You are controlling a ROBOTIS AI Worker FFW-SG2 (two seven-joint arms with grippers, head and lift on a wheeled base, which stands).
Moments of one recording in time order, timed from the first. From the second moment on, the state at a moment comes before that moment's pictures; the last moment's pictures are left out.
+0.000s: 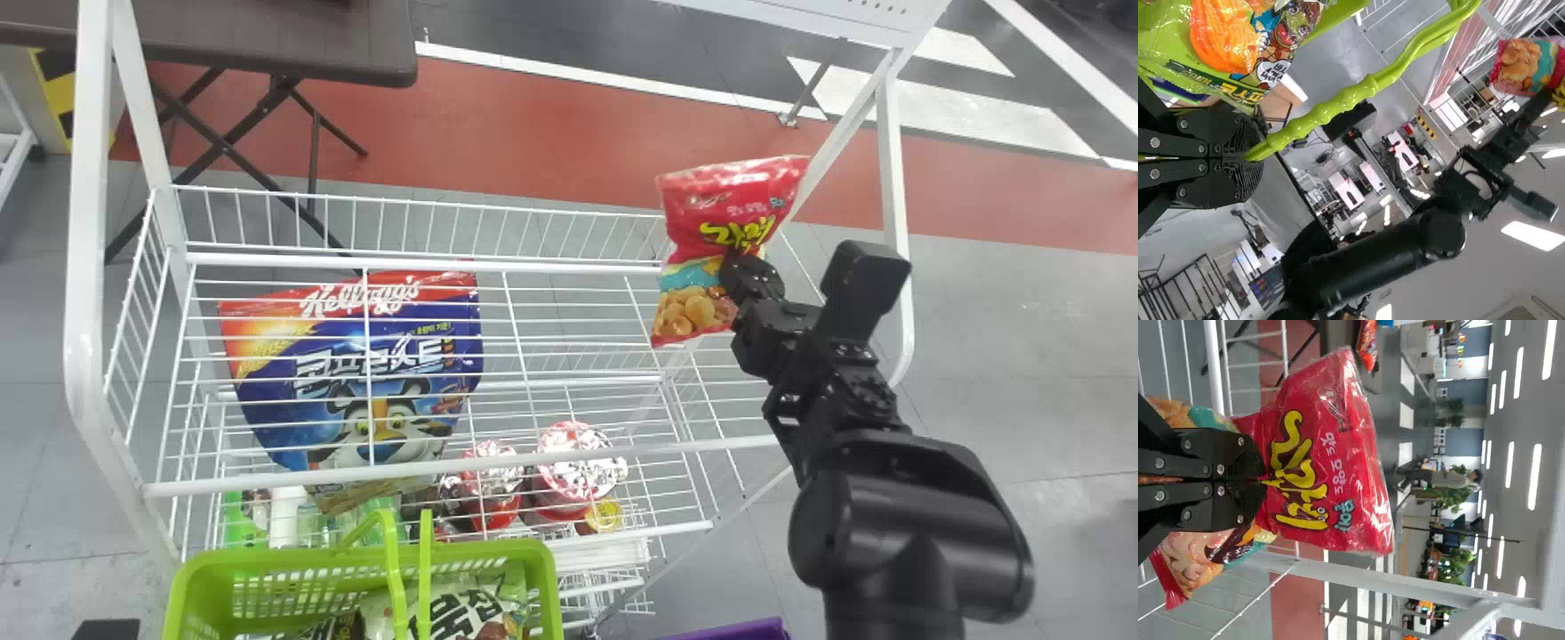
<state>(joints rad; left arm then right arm) 0.60 0.09 -0.12 -1.97 0.09 0.72 -1.33 0.24 -0.03 -0.34 -2.06 -0.04 0.48 0.20</state>
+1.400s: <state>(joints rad) 0.63 0.08 -0.09 -1.99 0.10 0.70 -1.33 0.74 0.00 -0.33 -2.48 -0.51 1.38 0.49</state>
